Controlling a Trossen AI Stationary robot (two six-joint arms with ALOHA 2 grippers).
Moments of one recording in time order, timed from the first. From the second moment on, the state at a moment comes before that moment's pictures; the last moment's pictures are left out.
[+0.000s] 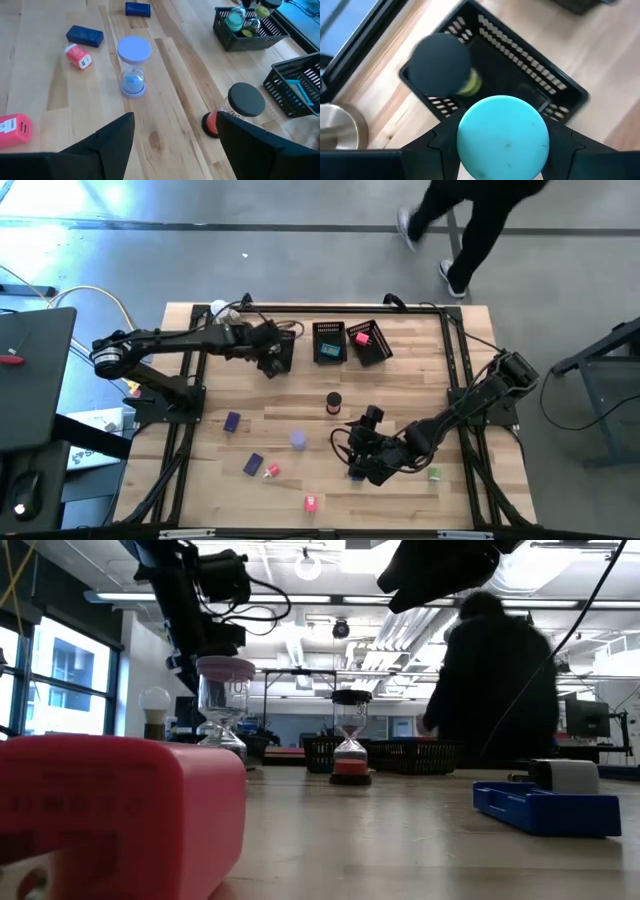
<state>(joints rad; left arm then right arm) 0.36 1.34 0.94 -0.66 -0.28 -0.24 0.57 1.69 1.21 -0.43 0.73 0.60</state>
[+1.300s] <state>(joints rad) 0.38 1.34 0.87 -0.53 -0.26 -0.37 0.57 1.69 1.21 -0.44 0.73 0.58</state>
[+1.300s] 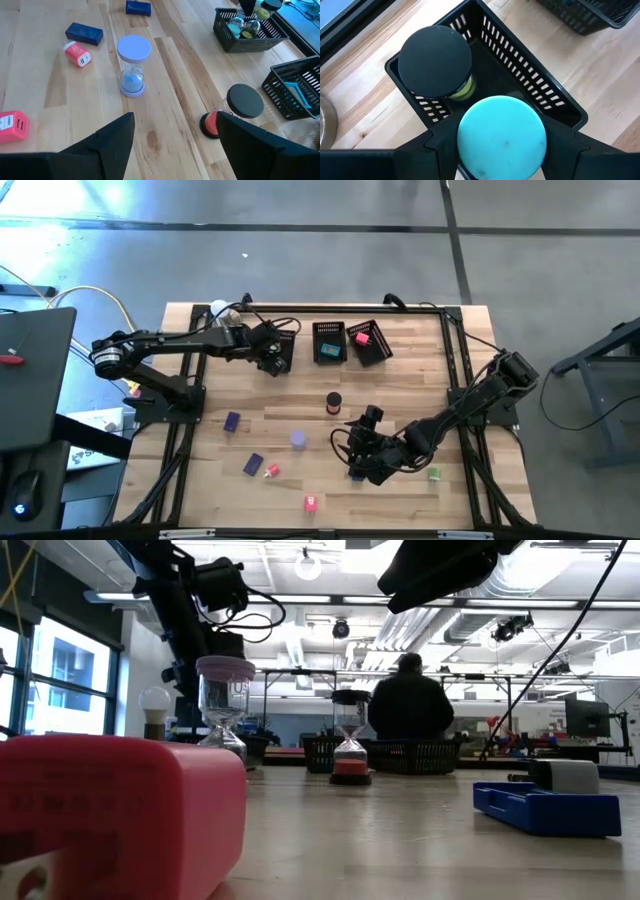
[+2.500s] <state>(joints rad) 0.32 0.97 0.87 -0.56 -0.16 -0.32 0.57 1.69 1.21 -0.44 0.73 0.57</state>
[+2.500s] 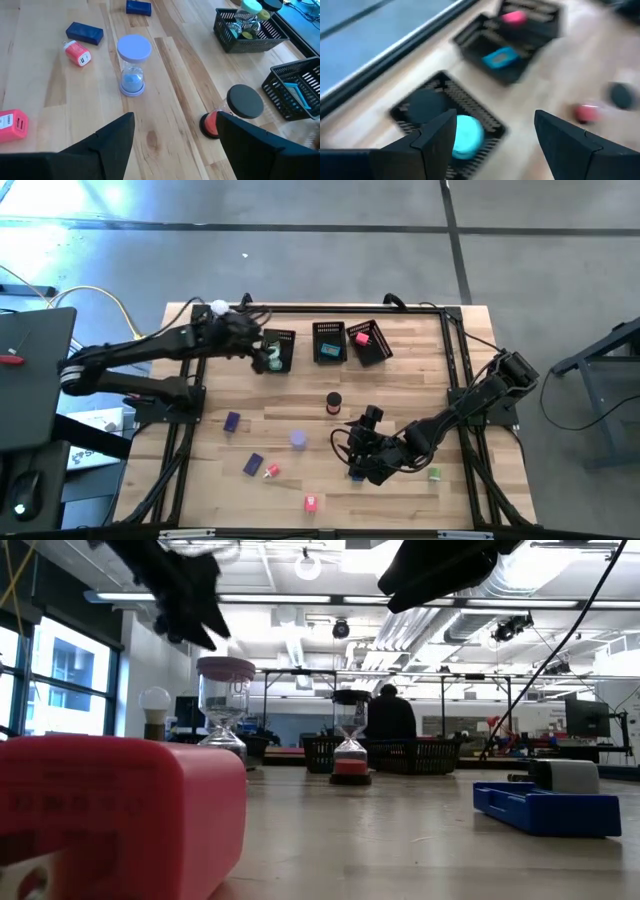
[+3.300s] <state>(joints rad) -0.39 0.86 0.83 -0.65 -0.49 -0.50 0.58 1.69 1.21 -0.50 0.25 0.69</state>
